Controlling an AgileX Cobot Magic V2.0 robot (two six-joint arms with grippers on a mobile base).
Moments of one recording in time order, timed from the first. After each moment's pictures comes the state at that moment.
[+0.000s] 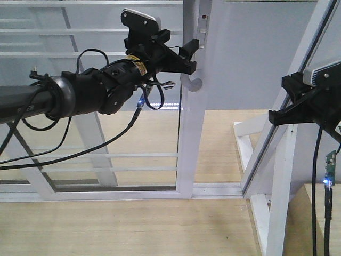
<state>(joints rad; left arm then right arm) -0.56 2.02 -1.37 0.19 -0.52 -0.22 0.10 1.22 -0.50 -0.34 -0.39 0.10</state>
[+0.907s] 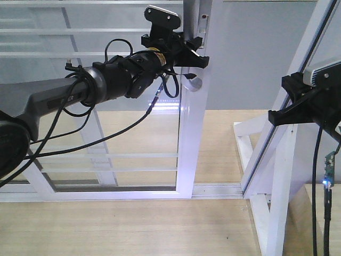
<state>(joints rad) -0.57 2.21 -1.67 0.19 -0.30 -0.22 0.10 1.22 -0.50 -0.34 -0.39 0.10</state>
